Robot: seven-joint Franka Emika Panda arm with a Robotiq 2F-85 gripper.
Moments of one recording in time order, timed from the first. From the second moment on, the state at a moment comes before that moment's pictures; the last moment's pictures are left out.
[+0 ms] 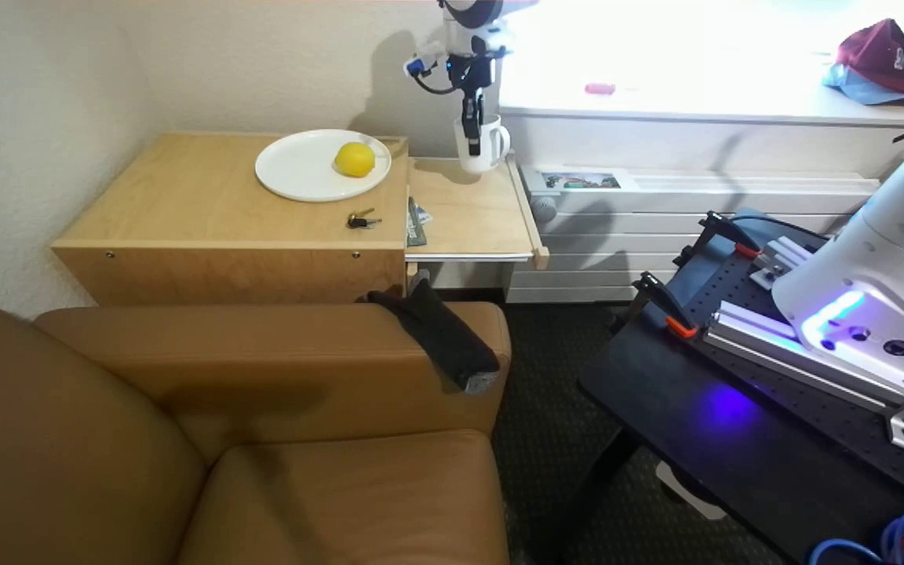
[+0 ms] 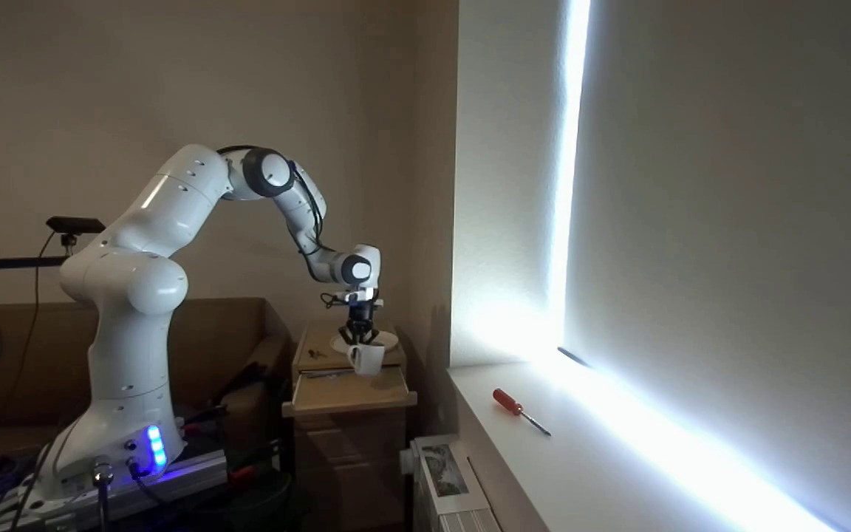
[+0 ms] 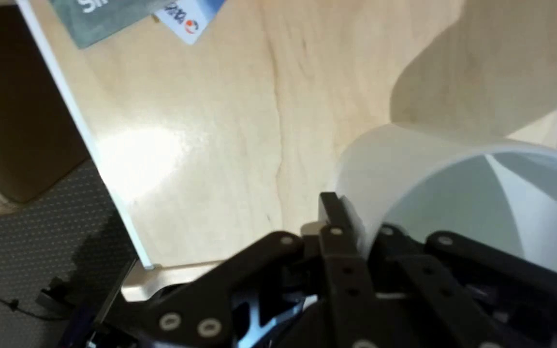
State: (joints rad) arm 0.20 0.64 -0.08 -1.82 0.06 2.32 2.55
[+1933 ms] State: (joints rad) arm 0.39 0.73 -0.25 -1.90 0.27 2.58 2.60
